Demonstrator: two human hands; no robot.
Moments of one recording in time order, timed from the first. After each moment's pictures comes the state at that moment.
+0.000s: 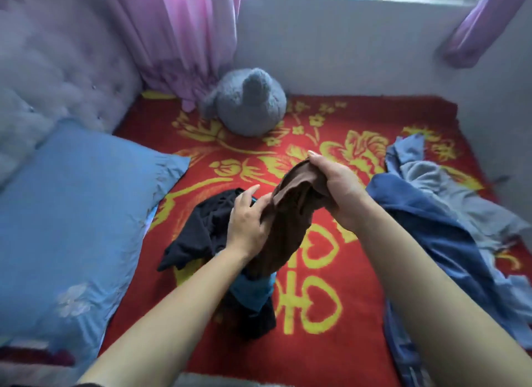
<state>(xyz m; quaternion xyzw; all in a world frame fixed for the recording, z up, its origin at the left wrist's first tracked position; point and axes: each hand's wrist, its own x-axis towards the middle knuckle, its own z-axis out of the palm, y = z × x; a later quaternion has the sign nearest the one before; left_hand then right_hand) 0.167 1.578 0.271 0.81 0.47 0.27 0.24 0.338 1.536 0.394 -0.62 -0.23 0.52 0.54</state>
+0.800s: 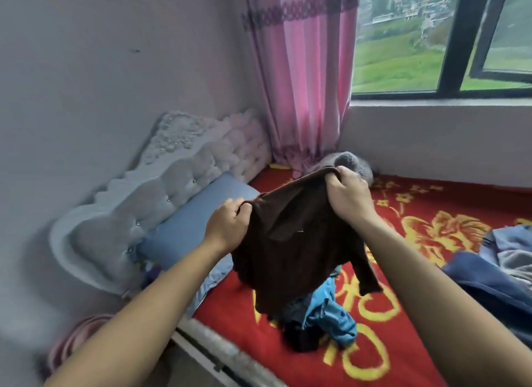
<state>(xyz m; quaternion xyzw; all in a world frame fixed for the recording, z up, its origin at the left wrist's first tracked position) 0.071 1.348 0.523 0.66 0.67 0.32 0.12 0.313 1.378 0.542 -0.62 -0.60 0.20 0.45</state>
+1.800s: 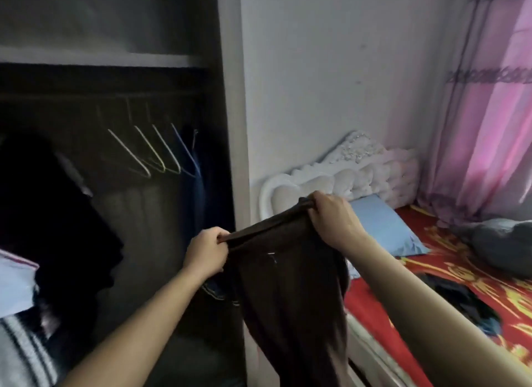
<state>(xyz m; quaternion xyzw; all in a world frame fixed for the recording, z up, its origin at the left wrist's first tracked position) -0.356 0.800 0.543 0.36 0.82 0.43 0.11 -0.163 0.975 0.592 -0.32 -0.89 0.08 0.32</state>
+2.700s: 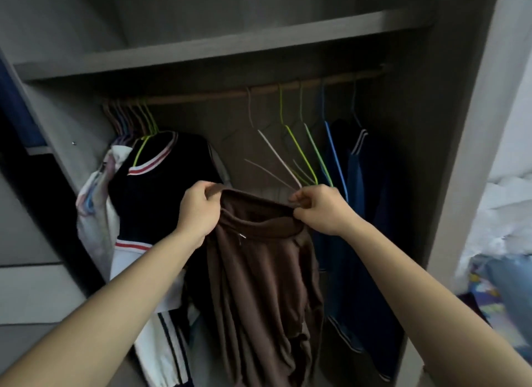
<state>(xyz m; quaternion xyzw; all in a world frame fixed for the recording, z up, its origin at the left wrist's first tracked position) -0.686 0.700 0.607 0.14 0.82 0.54 -0.15 -0.571 0.927 0.604 -0.05 -0.93 0.31 0.18</state>
